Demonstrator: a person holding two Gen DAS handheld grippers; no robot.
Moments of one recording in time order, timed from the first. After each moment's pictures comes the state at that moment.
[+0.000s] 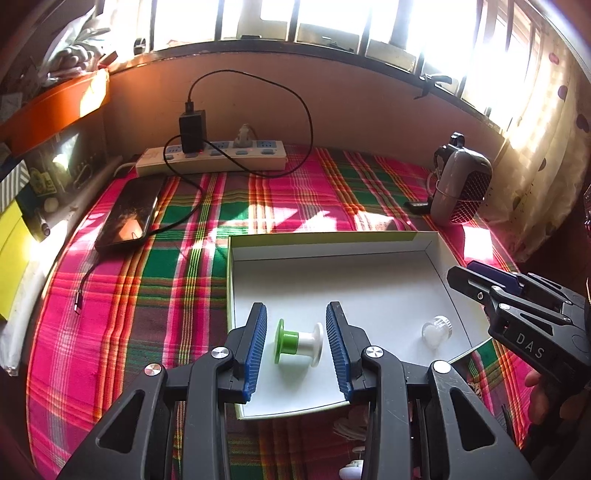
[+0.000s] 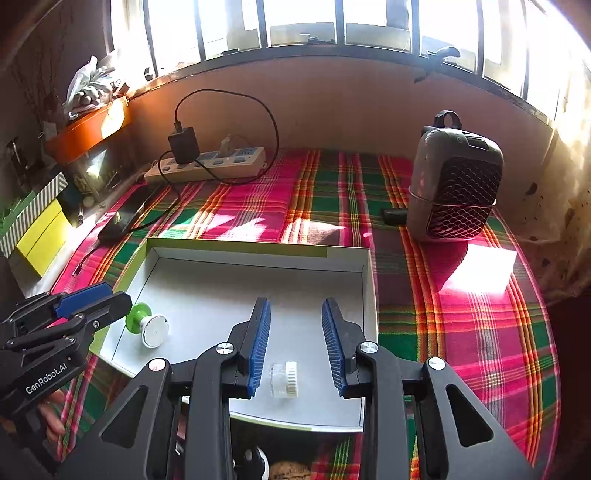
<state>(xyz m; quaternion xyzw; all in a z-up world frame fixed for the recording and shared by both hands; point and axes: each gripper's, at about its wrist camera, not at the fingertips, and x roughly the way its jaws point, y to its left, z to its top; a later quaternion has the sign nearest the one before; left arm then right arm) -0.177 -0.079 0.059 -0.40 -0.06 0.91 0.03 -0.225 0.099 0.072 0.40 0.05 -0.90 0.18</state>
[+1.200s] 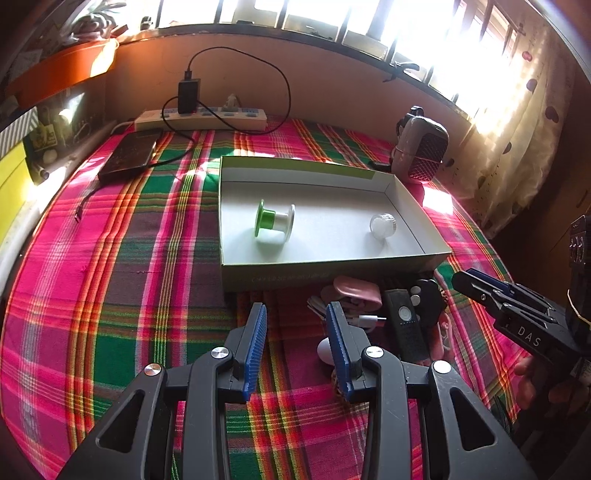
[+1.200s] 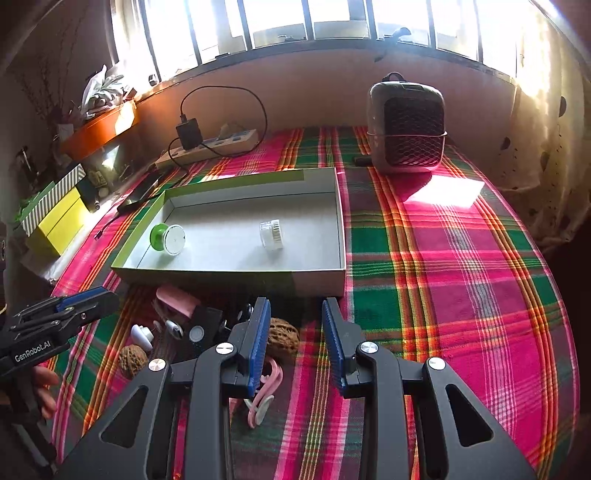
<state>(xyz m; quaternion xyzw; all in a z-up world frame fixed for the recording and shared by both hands) -0.092 -0.079 0.034 -0.42 -0.10 0.90 0.08 -0.138 0.153 0.046 0.40 0.00 -0.90 0.18</state>
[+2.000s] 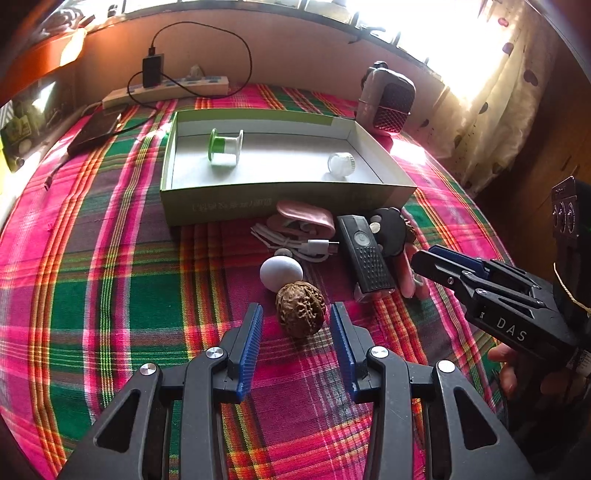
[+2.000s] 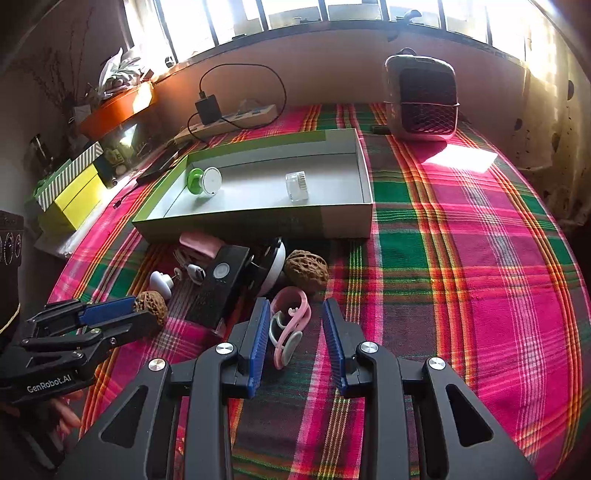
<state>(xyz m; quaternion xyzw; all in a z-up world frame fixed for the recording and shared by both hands) -0.066 -0.044 0.014 -0.46 -0.07 0.88 0.12 -0.106 0.145 0.026 0.42 0.00 -0.88 0.21</state>
